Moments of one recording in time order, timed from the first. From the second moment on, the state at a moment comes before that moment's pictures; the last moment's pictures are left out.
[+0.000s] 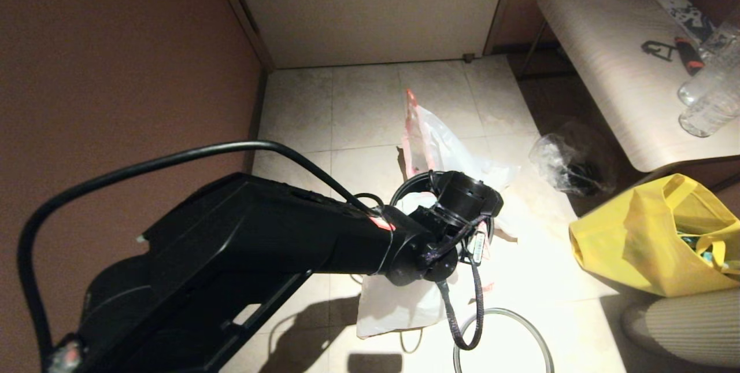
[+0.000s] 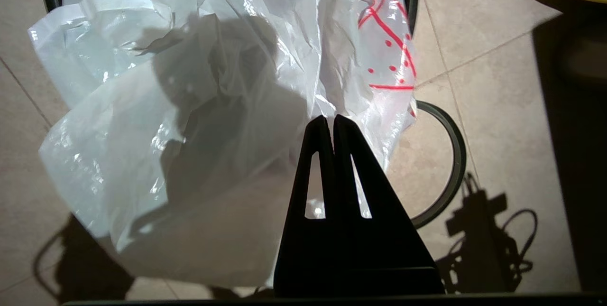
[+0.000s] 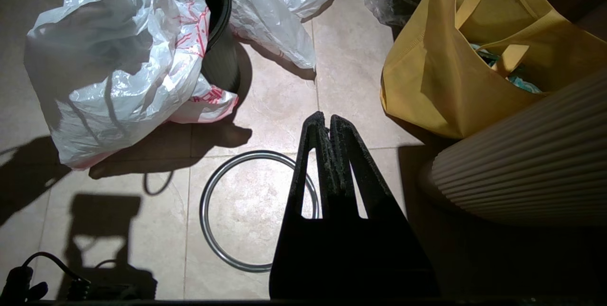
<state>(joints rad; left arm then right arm) -0.92 2.33 -1.70 0.02 0.42 -0.29 0.00 0.00 0.00 0.01 0.01 -0.05</state>
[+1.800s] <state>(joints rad) -0.80 2.31 -1.36 -0.15 0.46 -0.33 0.00 0.00 0.00 0.01 0.01 -0.05</state>
